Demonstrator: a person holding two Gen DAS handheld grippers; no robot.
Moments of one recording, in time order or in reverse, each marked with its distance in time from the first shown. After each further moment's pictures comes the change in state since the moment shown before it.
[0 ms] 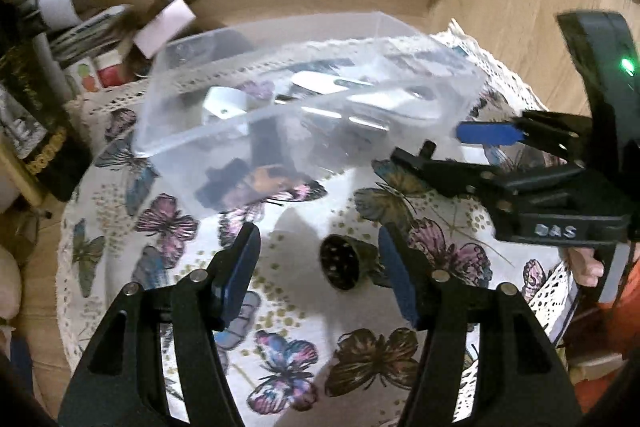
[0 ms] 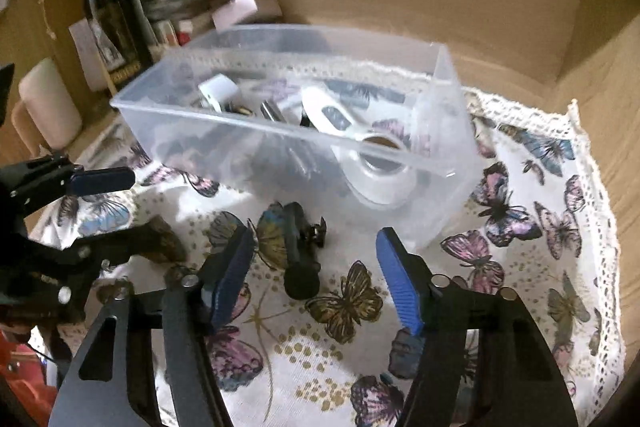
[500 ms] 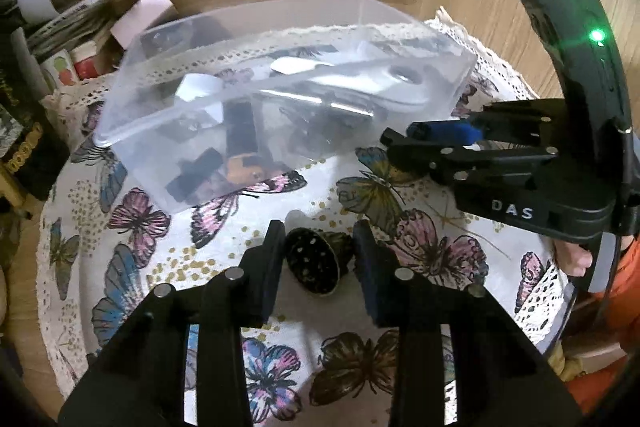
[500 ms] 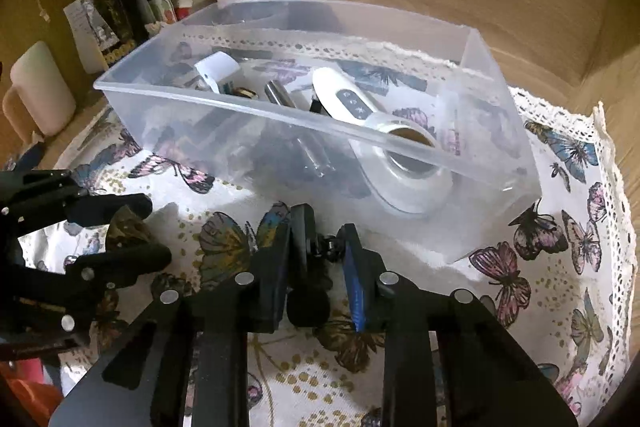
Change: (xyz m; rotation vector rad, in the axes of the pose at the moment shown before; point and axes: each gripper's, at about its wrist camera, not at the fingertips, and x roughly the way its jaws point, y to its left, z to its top) left arm 0.009 -0.004 0.000 0.005 0.020 -0.040; right arm 0.012 0.011 0.007 -0.031 0.017 0.007
